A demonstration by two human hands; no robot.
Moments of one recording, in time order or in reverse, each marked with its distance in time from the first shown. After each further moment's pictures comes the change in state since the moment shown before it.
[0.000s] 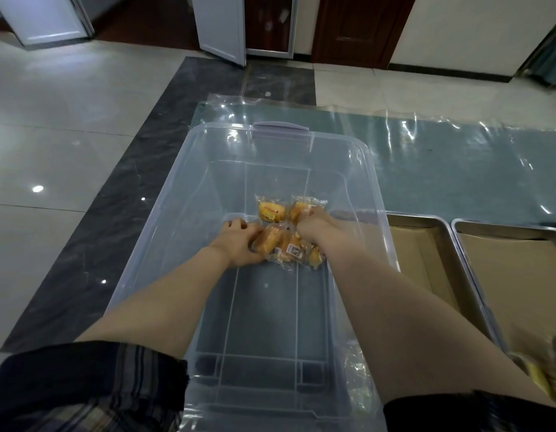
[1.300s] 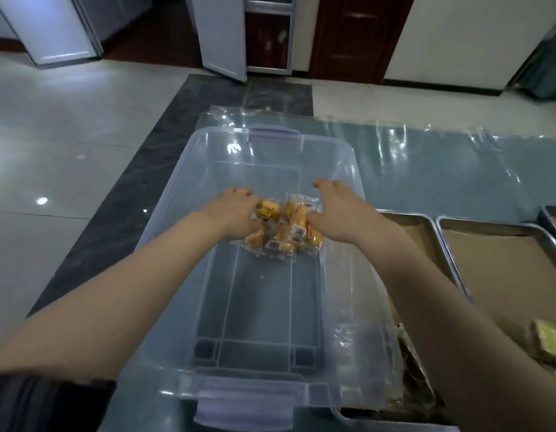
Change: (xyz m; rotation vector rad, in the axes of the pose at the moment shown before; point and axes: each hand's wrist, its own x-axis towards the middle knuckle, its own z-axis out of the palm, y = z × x) left_hand -0.075 0.069 -0.092 0.220 0.136 0.075; right_hand -0.122 0.022 -0.079 -0.327 0.137 -0.497
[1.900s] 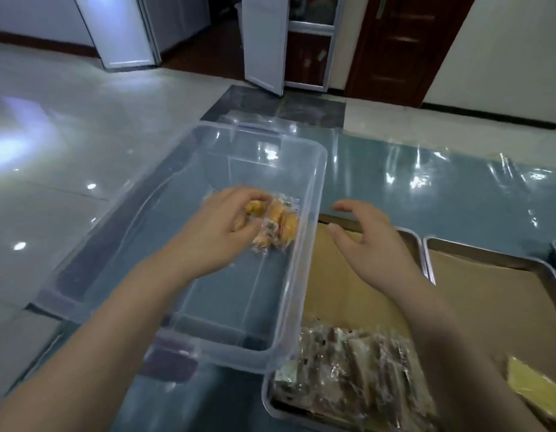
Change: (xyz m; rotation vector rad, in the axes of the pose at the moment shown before) left_hand -0.103 0.143 -0.014 -0.450 0.486 0.018; right_hand -0.090 0.122 -0.024 0.382 0.254 -0.267
